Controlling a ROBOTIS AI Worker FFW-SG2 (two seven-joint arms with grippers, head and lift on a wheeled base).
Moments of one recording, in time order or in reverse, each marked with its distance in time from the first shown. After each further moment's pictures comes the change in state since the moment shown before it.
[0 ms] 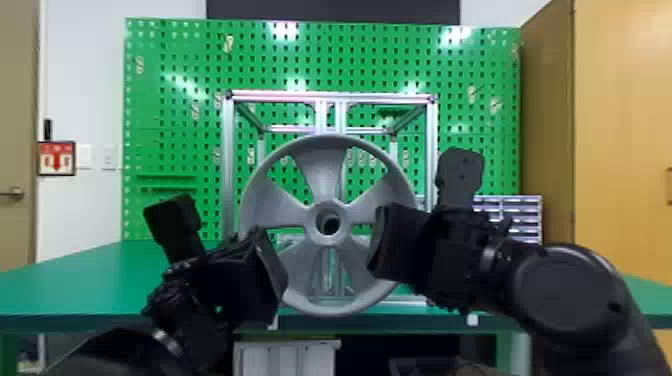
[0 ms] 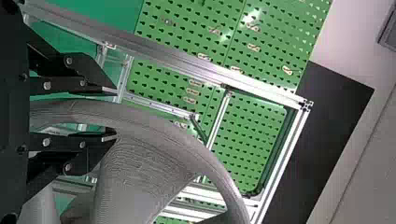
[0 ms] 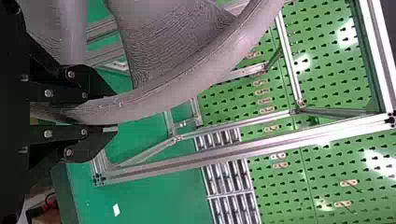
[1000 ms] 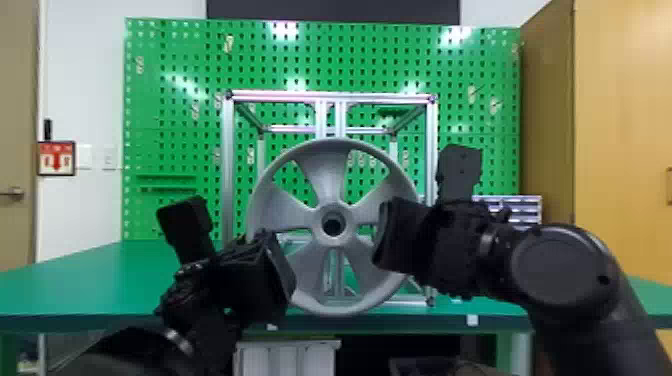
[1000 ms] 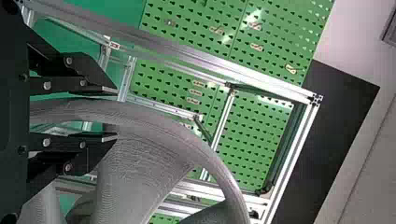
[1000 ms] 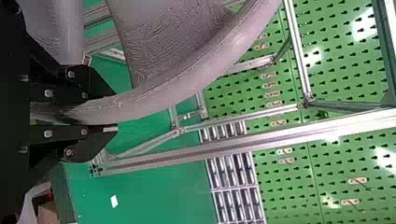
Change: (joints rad) left arm -0.013 -0.013 -0.023 0.022 -0.020 -0.001 0.015; right arm -0.057 0.000 -0.021 0.077 0.011 0.032 0.001
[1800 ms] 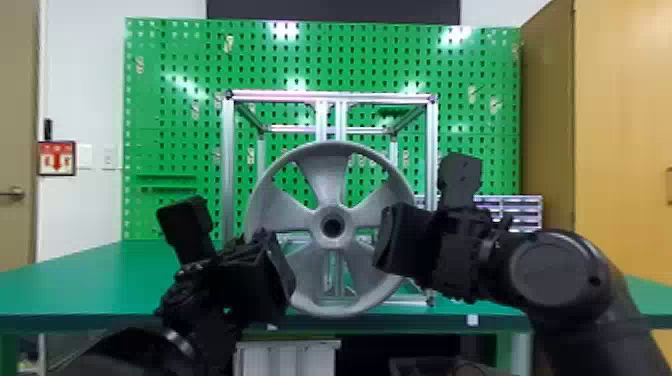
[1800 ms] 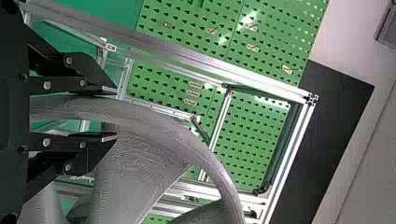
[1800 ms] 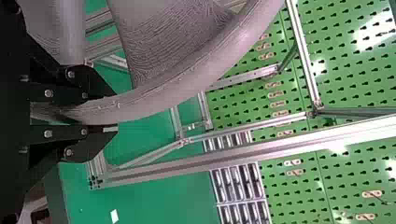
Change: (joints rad) left arm 0.002 0.000 -0.003 0.000 -0.016 -0.009 0.000; right arm -0.002 -0.002 -0.017 0.053 0.039 -0.018 0.129
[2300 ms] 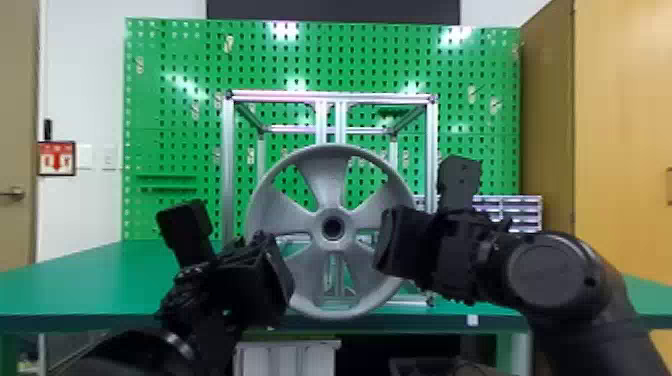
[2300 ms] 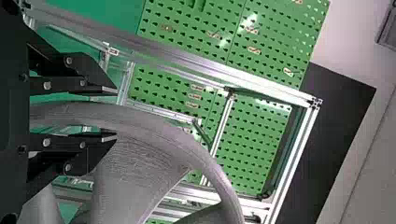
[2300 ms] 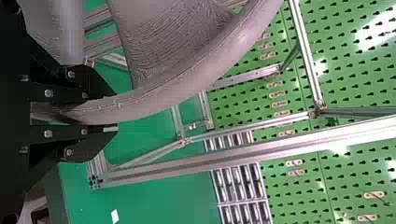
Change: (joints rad) left arm 0.006 -0.005 0.008 0.009 -0.010 0.000 0.000; right arm 0.000 -0.001 -0.001 0.011 0.012 -0.002 0.007
